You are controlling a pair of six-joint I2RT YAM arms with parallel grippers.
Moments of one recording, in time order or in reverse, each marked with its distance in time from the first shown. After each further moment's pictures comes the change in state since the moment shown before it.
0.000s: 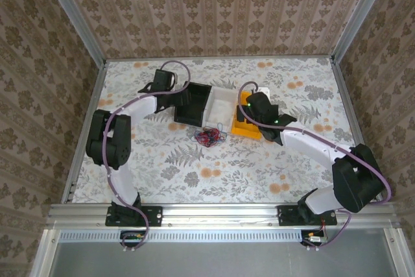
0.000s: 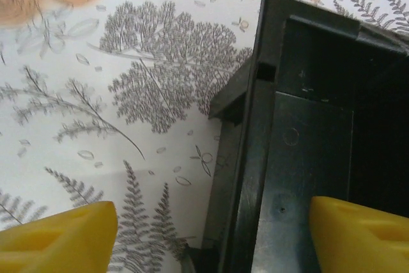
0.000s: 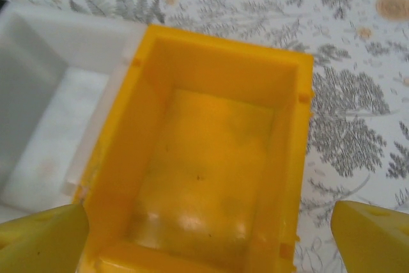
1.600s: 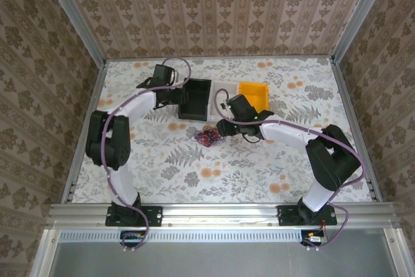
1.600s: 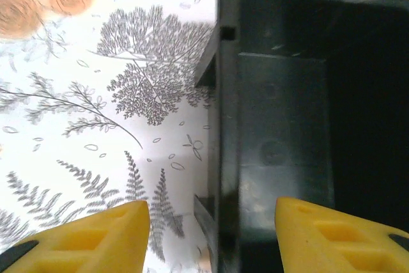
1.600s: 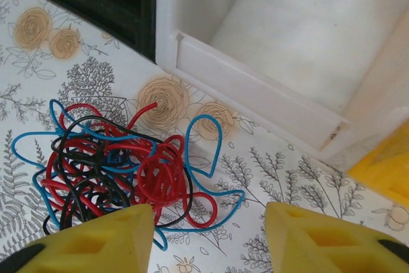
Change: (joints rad) left arm 0.012 -0.063 0.069 -0.133 0.027 0.083; right arm 0.081 0.244 0.145 -0.008 -0.468 -0.148
